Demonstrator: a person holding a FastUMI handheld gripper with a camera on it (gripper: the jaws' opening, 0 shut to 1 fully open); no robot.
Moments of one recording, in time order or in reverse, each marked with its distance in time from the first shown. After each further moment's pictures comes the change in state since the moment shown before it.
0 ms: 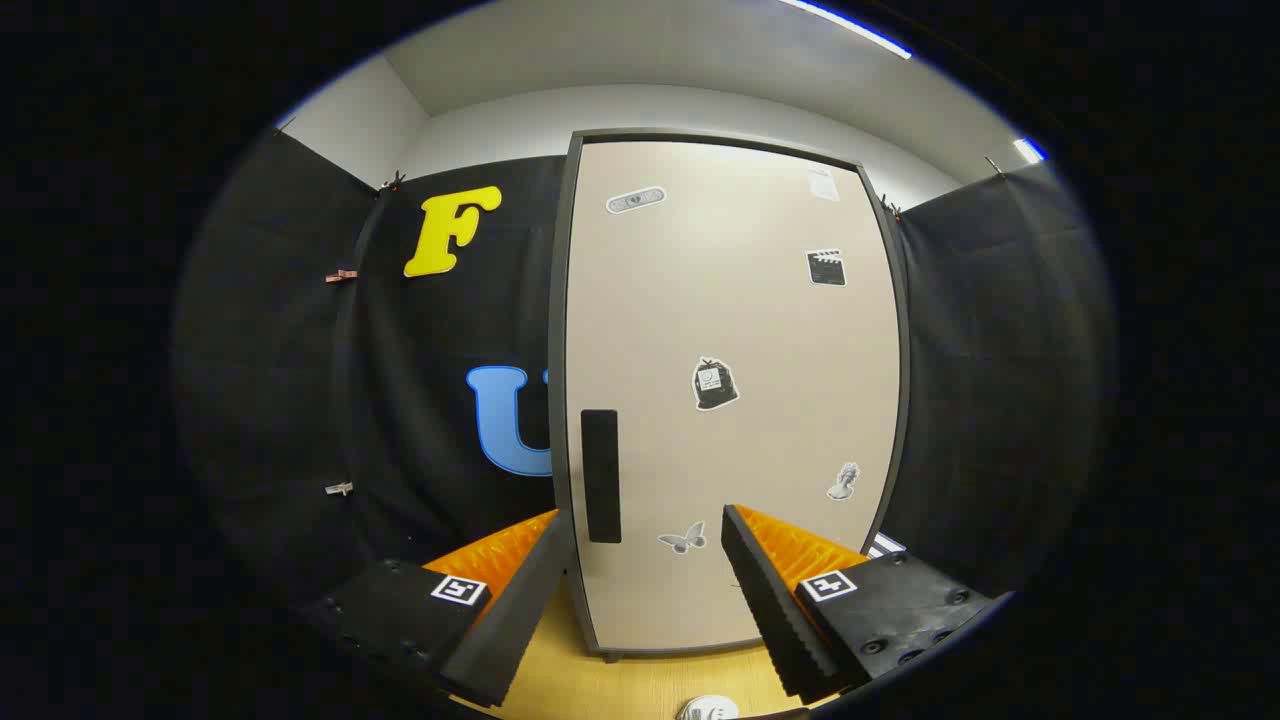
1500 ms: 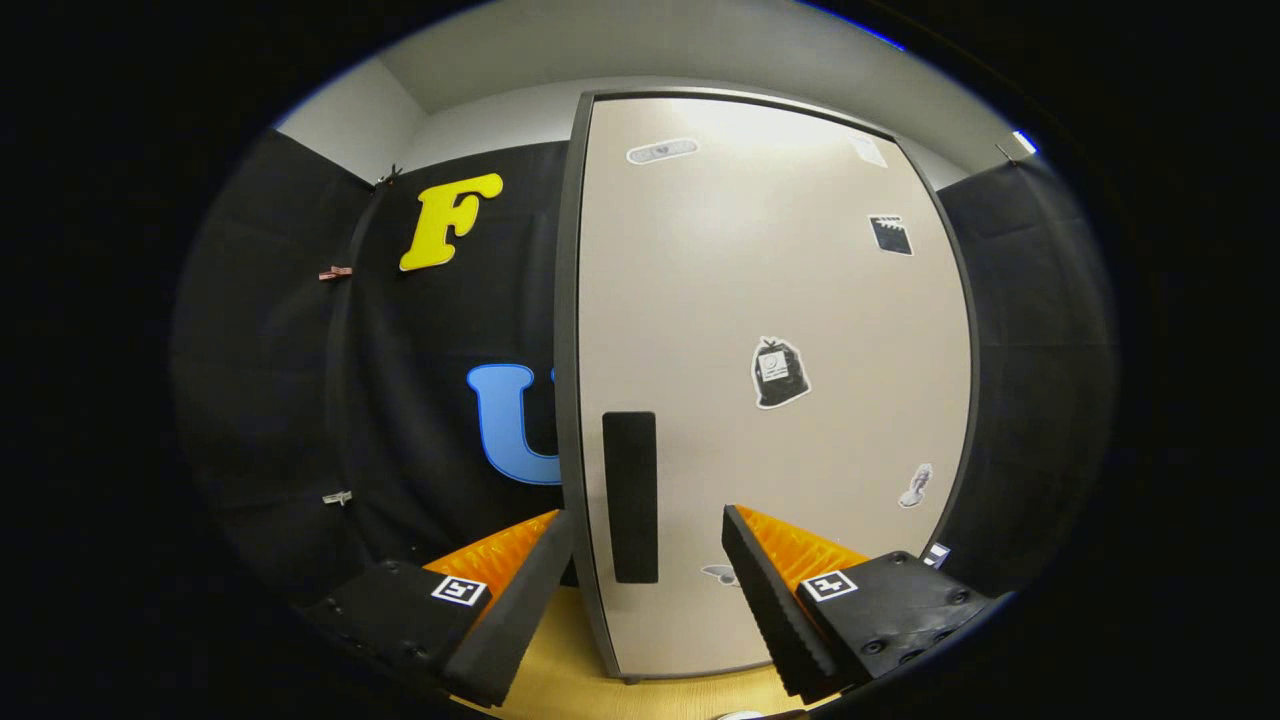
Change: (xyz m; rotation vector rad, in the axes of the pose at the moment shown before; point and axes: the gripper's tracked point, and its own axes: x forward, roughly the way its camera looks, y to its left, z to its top) arm 0.087 0.030 -0.027 0.013 0.021 0.021
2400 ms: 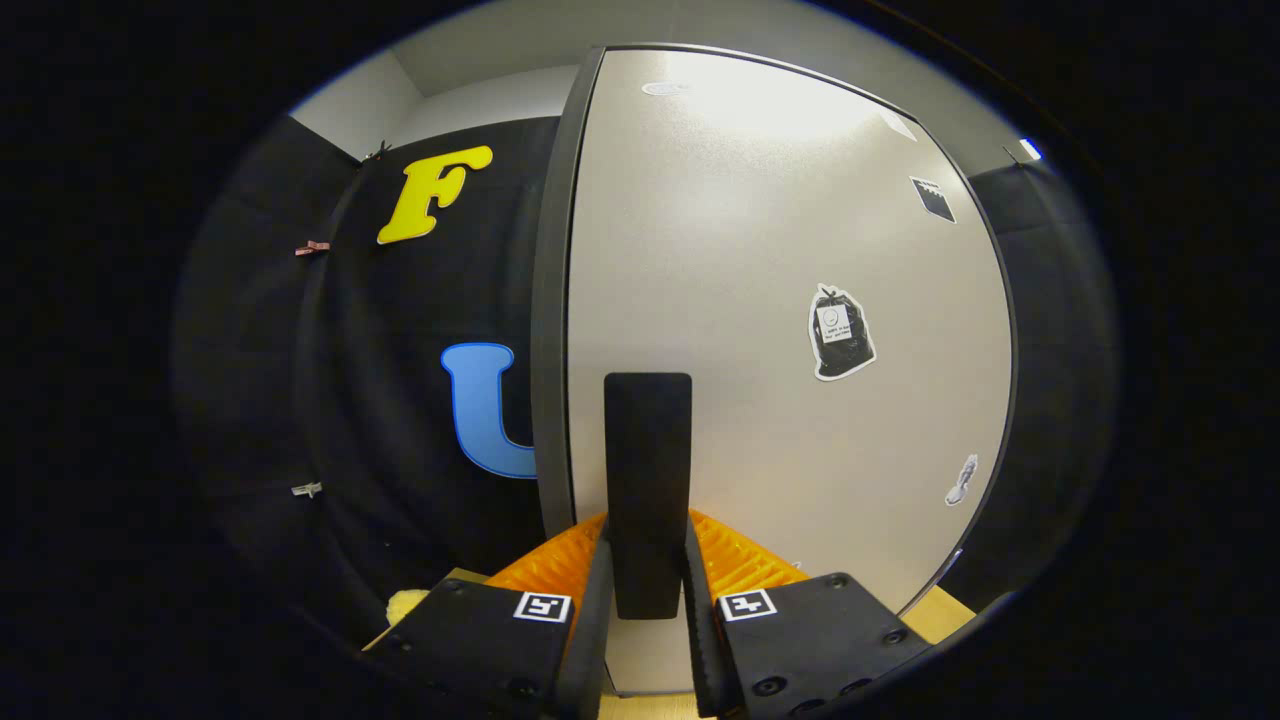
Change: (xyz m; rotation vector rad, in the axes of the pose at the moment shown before) arm 0.052 0.003 -0.025 -0.030 0.013 -0.054
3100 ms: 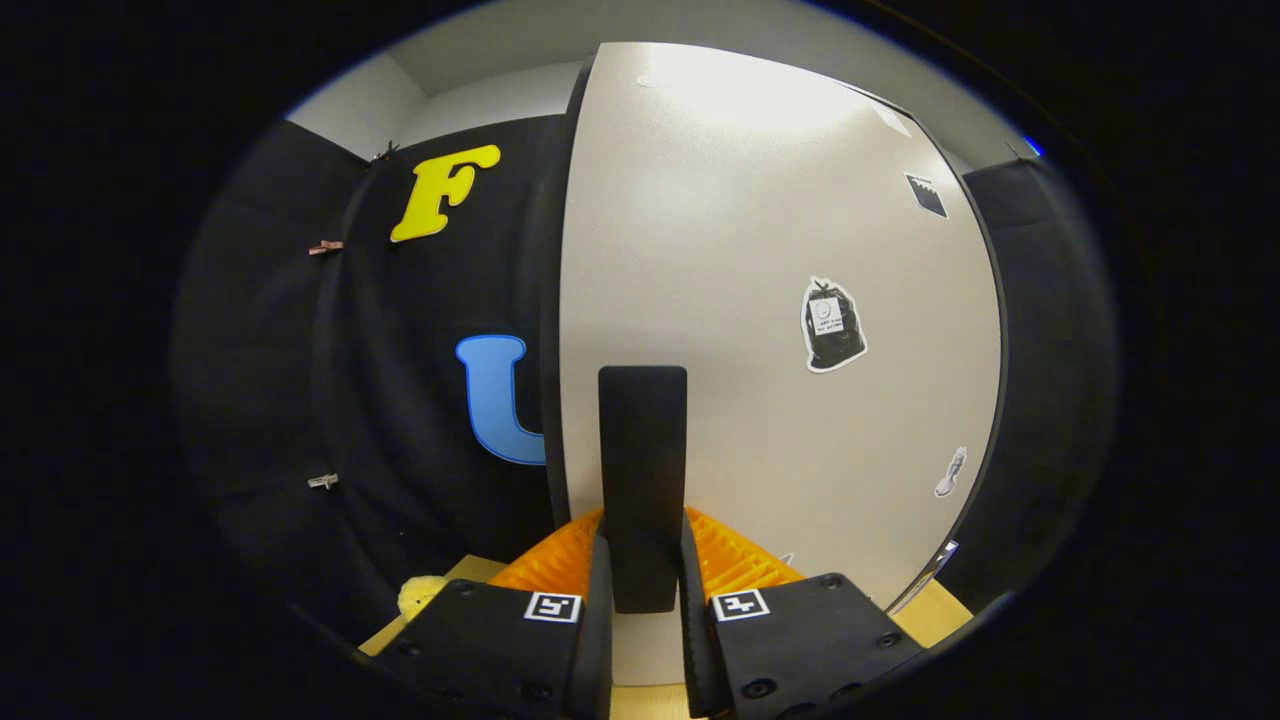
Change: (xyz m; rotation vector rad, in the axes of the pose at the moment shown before) arm -0.035 -0.003 0.000 0.012 0.032 0.054
